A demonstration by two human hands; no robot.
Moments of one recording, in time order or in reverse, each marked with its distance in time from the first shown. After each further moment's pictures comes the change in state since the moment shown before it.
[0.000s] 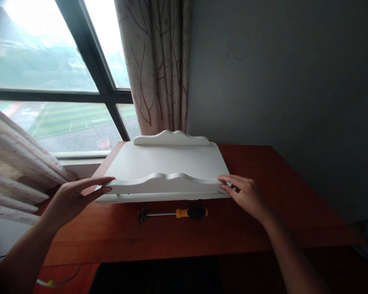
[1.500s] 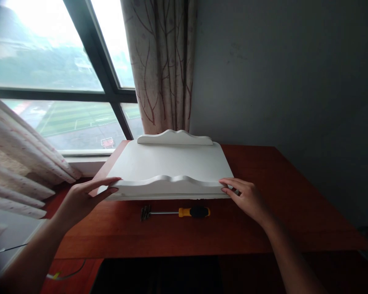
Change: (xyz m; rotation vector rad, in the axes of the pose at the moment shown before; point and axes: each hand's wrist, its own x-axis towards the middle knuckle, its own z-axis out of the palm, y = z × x) left_hand -0.013 -0.005 0.011 0.036 0.000 0.049; right_hand -0.007 0.006 0.012 0.009 -0.017 0.017
